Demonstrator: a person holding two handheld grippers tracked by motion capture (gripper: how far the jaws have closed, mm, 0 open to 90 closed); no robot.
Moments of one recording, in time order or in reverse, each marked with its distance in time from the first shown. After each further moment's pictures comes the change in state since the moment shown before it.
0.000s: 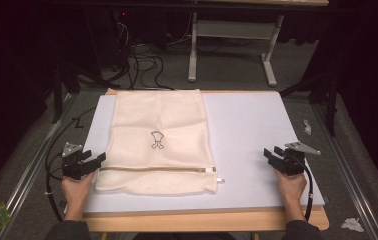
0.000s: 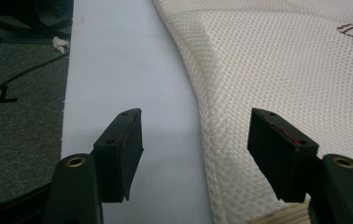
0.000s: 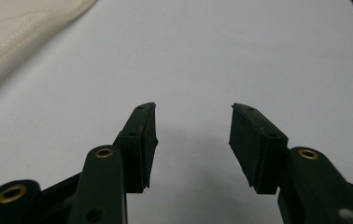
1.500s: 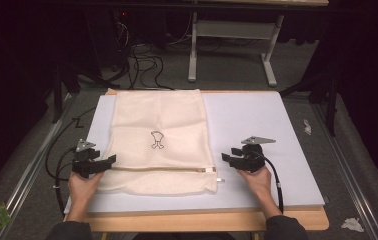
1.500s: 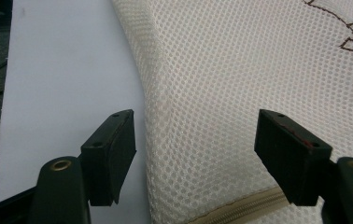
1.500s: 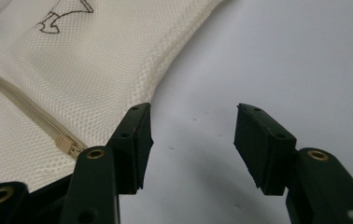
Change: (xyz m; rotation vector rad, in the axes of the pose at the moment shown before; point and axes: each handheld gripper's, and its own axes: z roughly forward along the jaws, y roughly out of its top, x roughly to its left) left arm -0.029 0.012 0.008 0.117 -0.020 0.068; right arm 0.104 0.024 0.038 0.154 0.316 -0.097
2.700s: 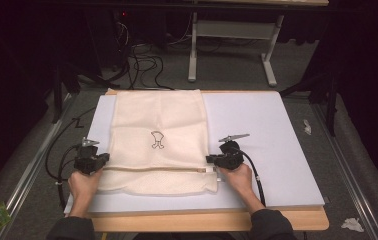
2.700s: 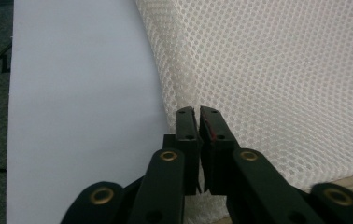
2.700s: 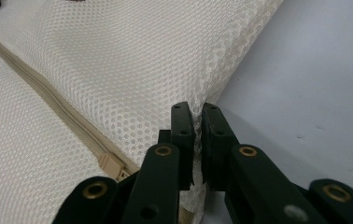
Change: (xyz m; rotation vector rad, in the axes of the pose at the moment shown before) left arm 0.002 0.010 0.009 0.124 0.051 -0.001; right arm 0.027 0.015 0.049 0.172 0.122 0.032
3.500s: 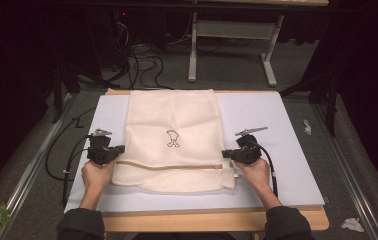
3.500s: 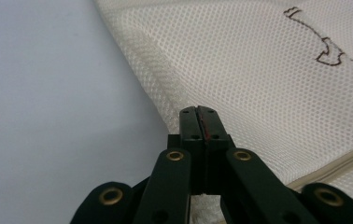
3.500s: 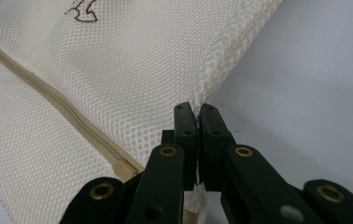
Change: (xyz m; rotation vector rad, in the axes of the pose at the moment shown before) left arm -0.041 0.038 -0.001 -0.050 -0.168 0.024; right arm -0.027 0.006 -0.050 0.005 -0.067 0.012
